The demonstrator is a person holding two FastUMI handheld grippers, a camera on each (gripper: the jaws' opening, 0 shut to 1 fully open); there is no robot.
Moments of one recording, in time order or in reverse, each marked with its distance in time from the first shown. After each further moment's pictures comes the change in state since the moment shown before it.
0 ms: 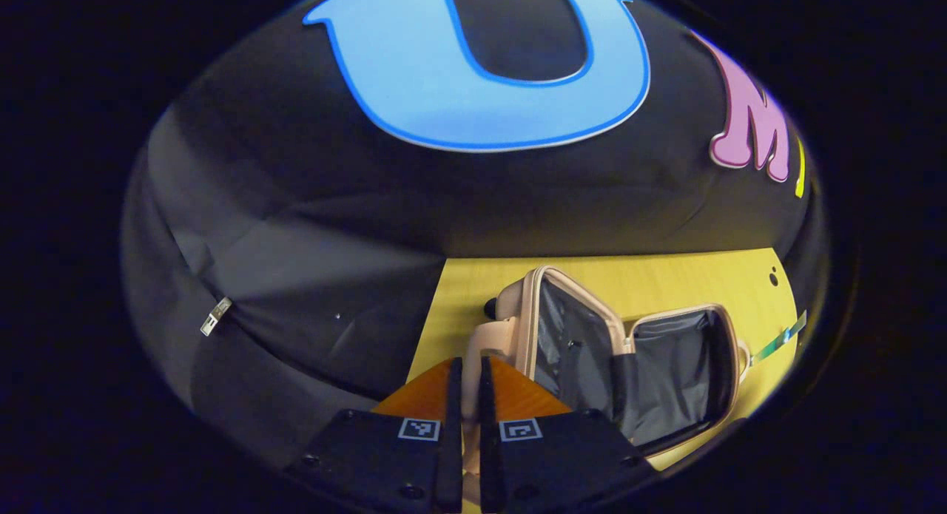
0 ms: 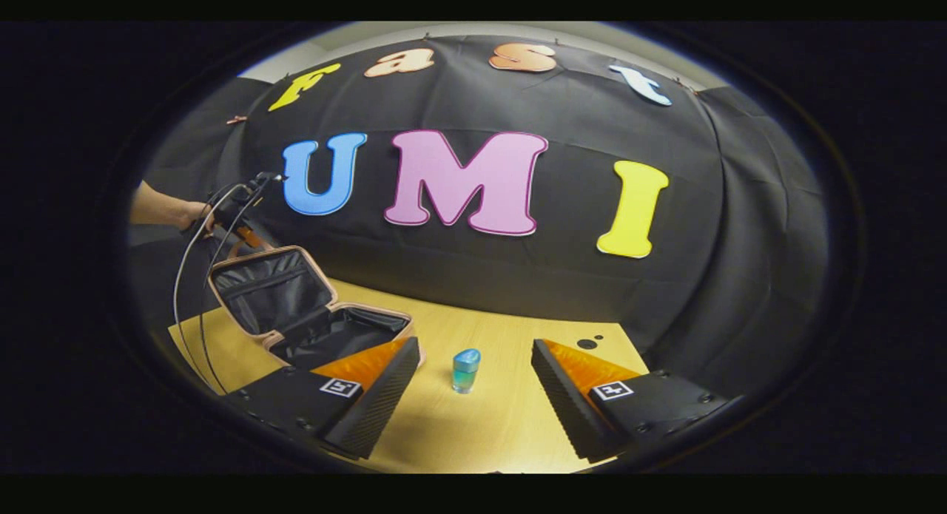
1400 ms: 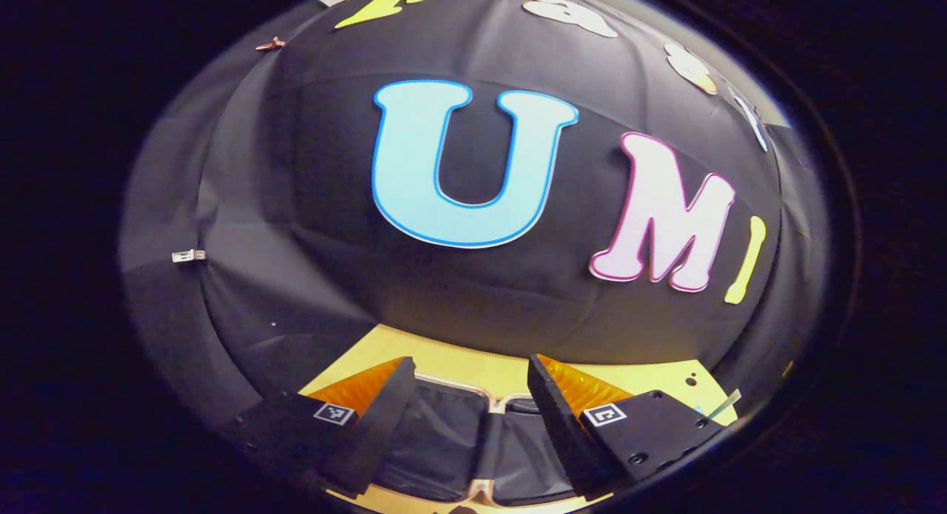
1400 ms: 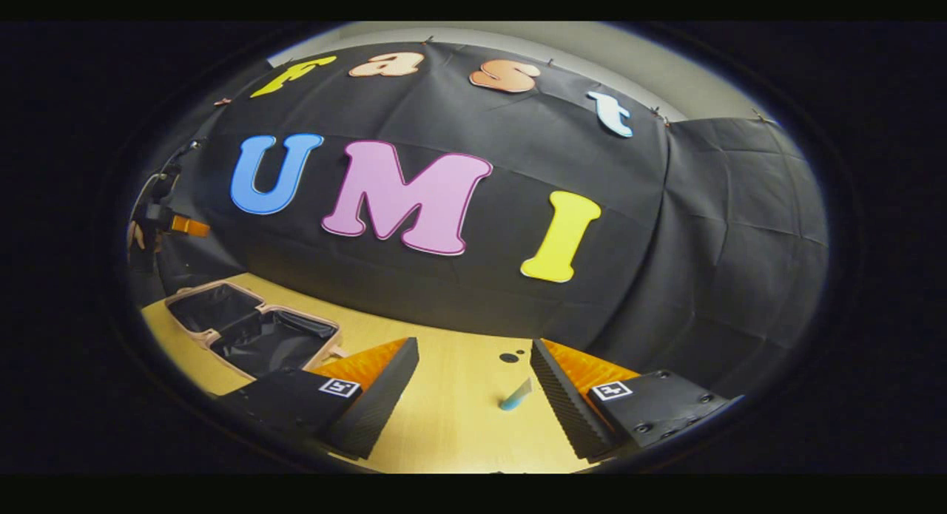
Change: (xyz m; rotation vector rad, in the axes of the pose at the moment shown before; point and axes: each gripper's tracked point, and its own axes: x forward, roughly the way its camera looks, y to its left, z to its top) left arm -0.173 -0.178 0.018 -0.308 -0.596 -0.251; right arm -0.028 -0.074 0.039 -0.094 -0.085 -0.277
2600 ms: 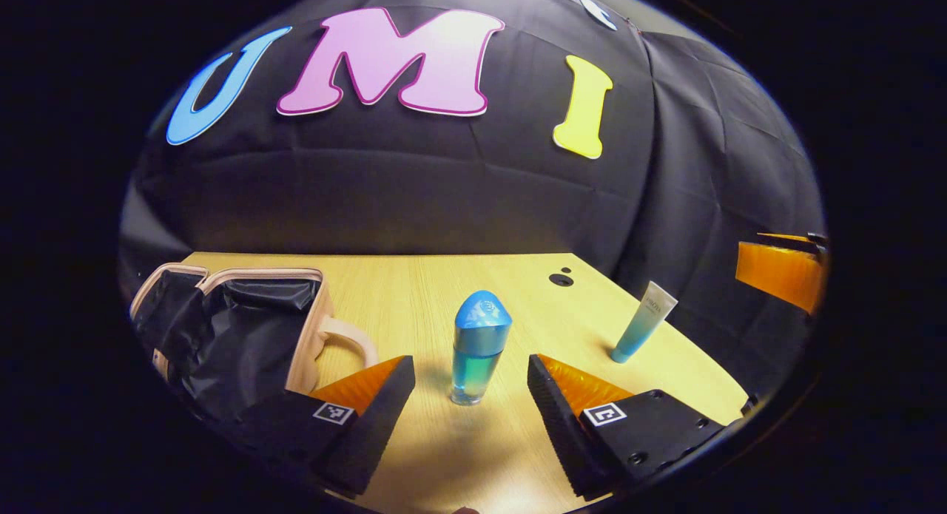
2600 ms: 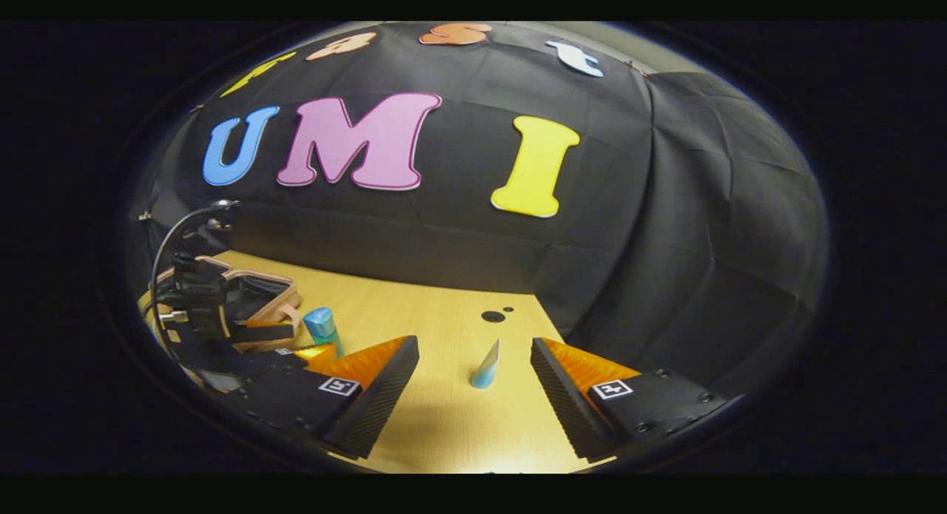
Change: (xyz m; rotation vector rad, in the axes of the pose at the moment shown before) left arm 0.041 -0.358 -0.308 0.197 0.266 -0.311; right arm 0.069 -0.070 -0.147 0.112 0.199 0.021
